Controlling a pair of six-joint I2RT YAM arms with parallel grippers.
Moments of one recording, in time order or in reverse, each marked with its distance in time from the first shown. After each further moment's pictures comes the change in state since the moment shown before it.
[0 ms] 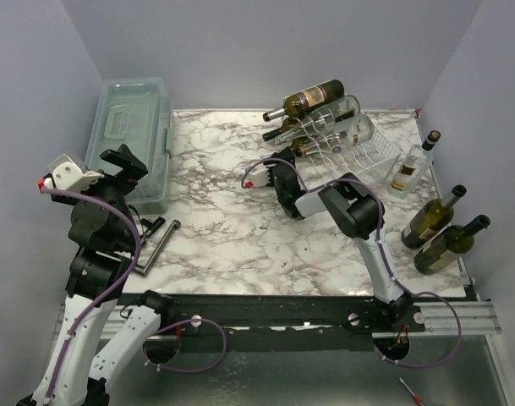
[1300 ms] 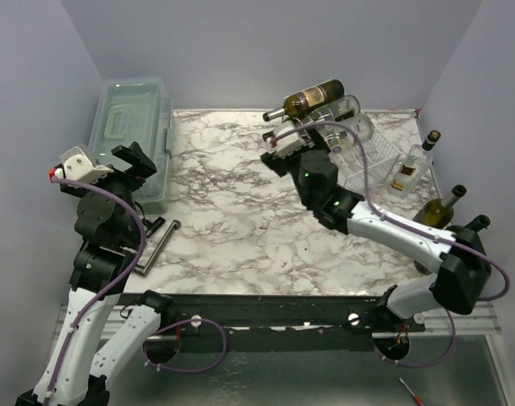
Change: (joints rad) left arm 0.000 0.021 -0.006 0.005 0.071 0.000; right arm 0.243 -0.877 -0.206 -0.498 0.153 0.954
